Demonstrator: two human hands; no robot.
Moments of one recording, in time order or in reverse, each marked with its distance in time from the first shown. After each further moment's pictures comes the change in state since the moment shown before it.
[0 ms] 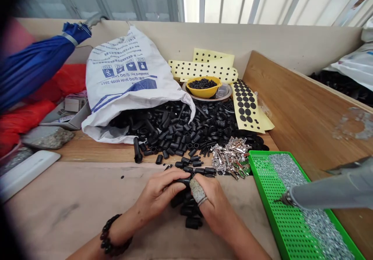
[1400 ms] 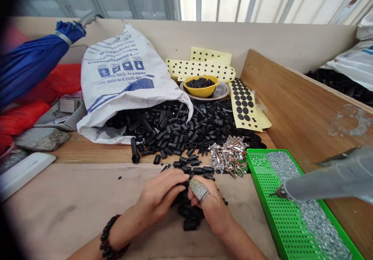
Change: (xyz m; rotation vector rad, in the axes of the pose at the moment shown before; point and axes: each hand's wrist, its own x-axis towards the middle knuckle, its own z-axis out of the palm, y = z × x) left_hand -0.002 0.001 0.005 0.228 0.075 0.326; right_hand -0.005 0.019 0.019 0.561 -0.003 0.267
